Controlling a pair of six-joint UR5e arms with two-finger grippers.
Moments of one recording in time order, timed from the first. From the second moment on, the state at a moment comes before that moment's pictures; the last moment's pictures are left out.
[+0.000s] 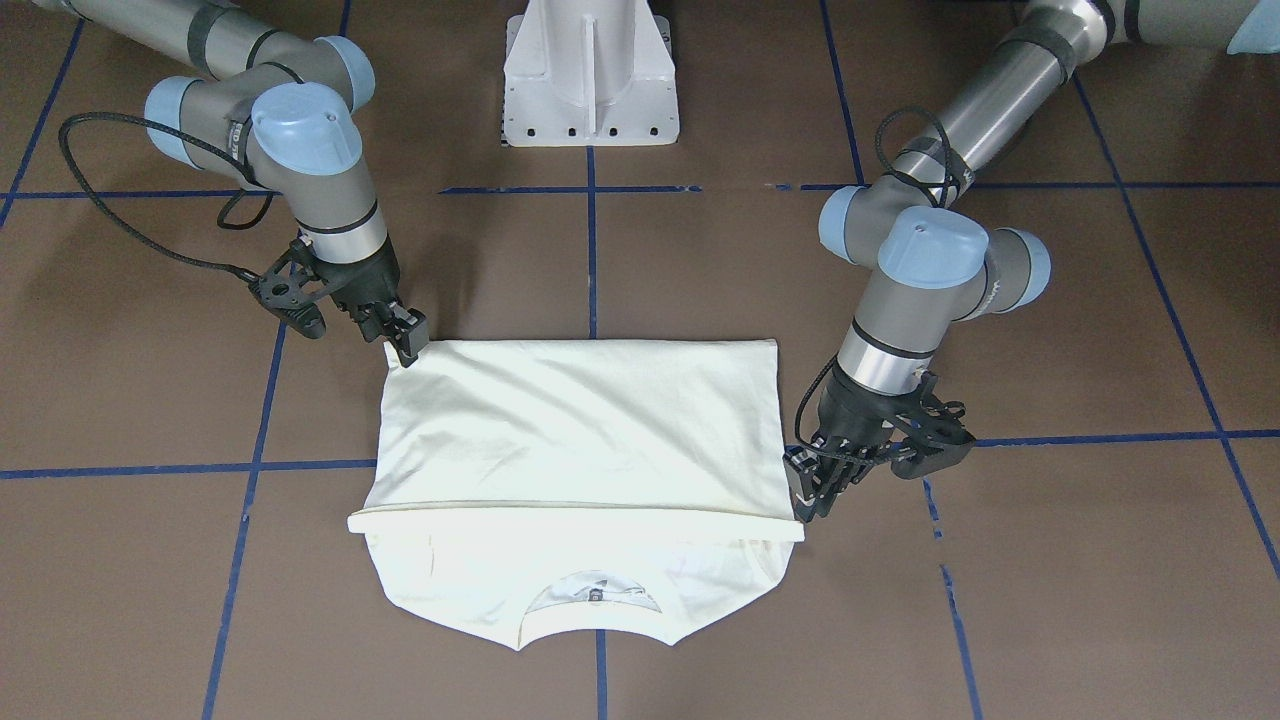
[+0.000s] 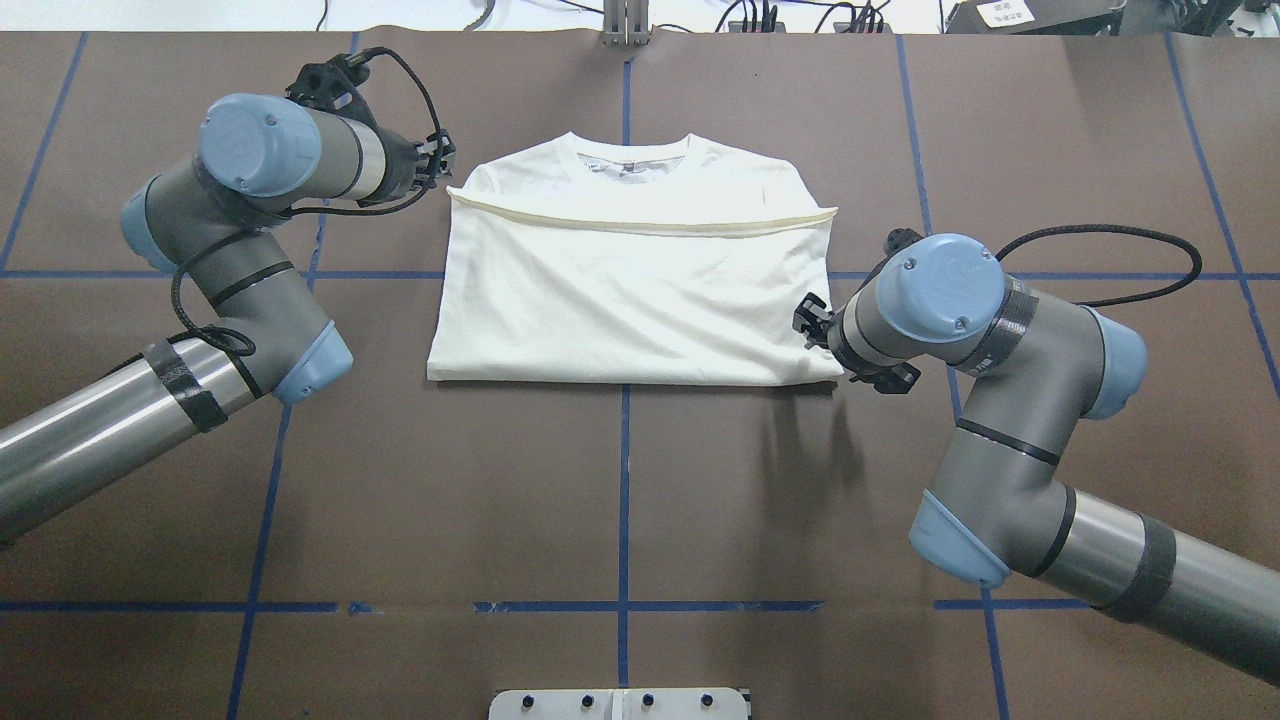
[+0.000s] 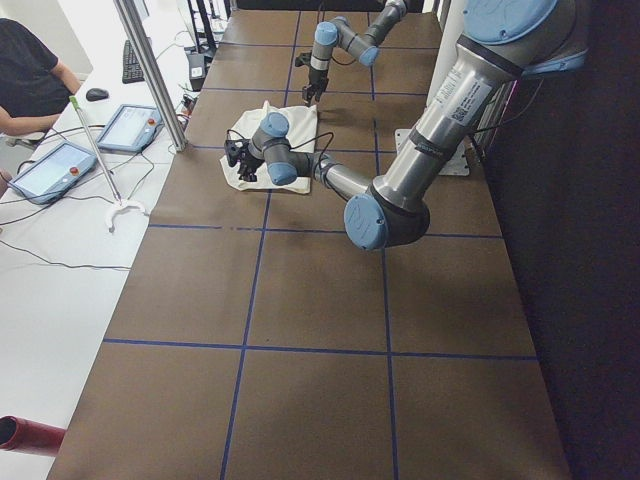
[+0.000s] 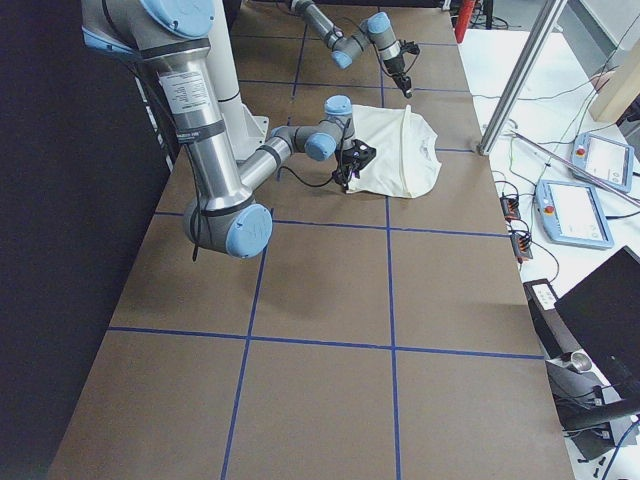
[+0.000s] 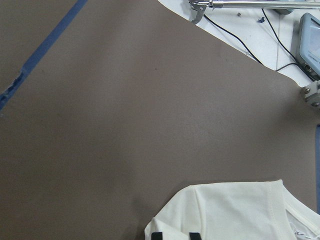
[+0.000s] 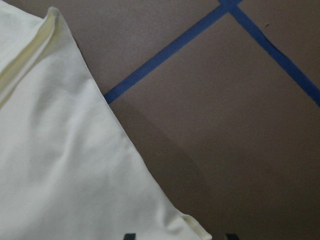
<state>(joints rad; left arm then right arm) -0.79 -2.20 -1.28 -2.34 -1.72 -1.53 0.58 -1.19 1.75 -1.40 1.77 1.83</state>
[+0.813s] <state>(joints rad) -0.79 -2.20 -1.28 -2.33 -1.71 -1.53 0.55 -1.19 1.73 -1.39 1.75 1.83</state>
